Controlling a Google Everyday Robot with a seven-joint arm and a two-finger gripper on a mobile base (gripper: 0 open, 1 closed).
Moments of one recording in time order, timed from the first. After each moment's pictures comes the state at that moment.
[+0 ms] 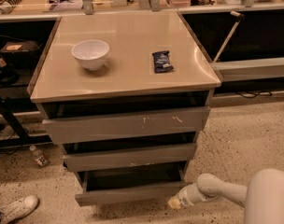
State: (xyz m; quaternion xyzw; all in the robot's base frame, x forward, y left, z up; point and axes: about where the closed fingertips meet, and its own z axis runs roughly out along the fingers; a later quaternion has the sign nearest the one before) arm 0.477 -0.152 0.180 -0.33 0.89 0.27 0.13
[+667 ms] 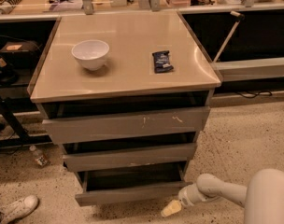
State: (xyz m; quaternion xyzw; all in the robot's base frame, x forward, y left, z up) arm 0.477 -0.152 0.180 -0.33 0.89 0.27 0.13
